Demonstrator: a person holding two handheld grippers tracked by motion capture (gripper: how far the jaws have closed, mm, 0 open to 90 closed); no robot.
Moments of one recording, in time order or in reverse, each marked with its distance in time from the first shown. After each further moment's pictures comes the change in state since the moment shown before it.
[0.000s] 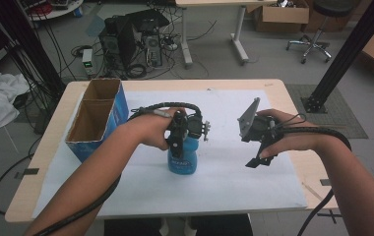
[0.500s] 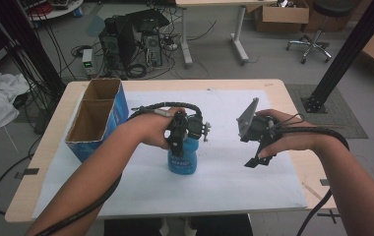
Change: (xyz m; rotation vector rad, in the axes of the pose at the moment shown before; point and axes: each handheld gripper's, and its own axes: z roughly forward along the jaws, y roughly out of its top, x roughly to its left) left arm 0.000 0.001 -0.001 0.015 -0.031 0.021; right arm -0.002 0.001 0.003 -0.003 0.004 -0.001
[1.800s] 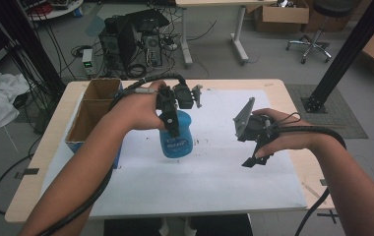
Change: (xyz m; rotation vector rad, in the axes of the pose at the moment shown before) left arm 0.014 -0.033 -0.077 -0.058 0.023 -0.403; right arm 0.001 0.009 0.000 0.004 0.001 -0.018
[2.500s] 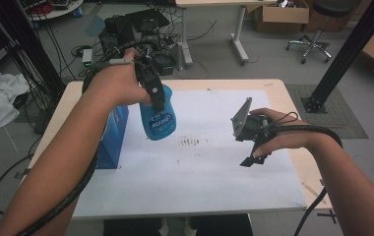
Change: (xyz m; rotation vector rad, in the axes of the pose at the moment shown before) left arm 0.032 -0.029 -0.063 0.024 0.023 -0.345; right arm -0.004 0.003 0.004 0.003 0.007 -0.013
